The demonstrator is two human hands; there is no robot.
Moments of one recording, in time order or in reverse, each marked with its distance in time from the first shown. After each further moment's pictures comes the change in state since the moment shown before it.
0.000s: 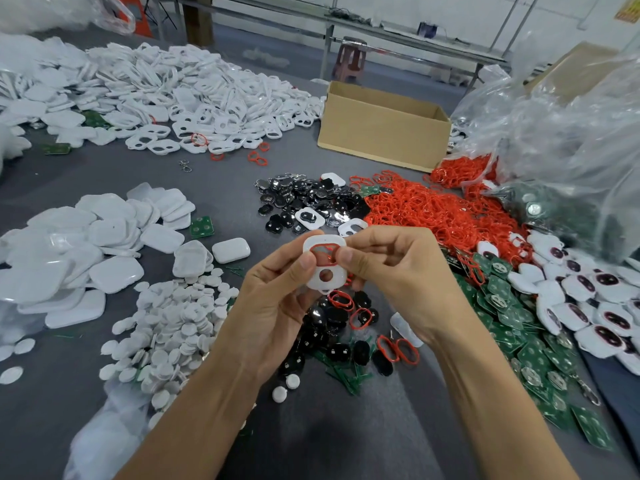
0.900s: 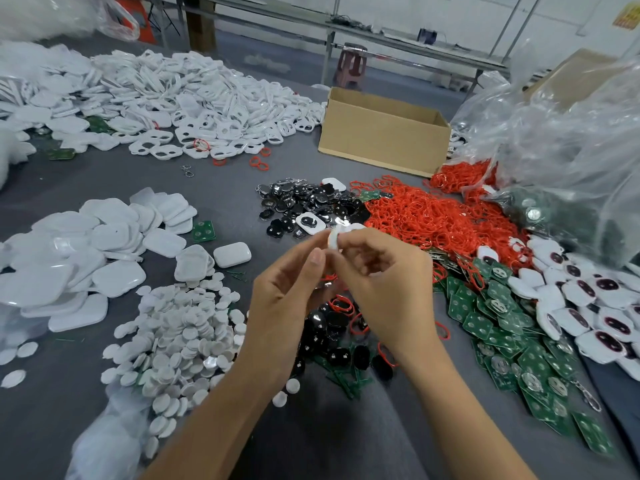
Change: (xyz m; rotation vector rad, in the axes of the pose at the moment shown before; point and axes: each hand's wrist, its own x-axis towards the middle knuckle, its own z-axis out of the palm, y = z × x) left_hand 0.000 -0.016 0.010 0.344 0.154 0.159; right_hand 0.002 0.020 0.023 -0.382 0.330 -0.294
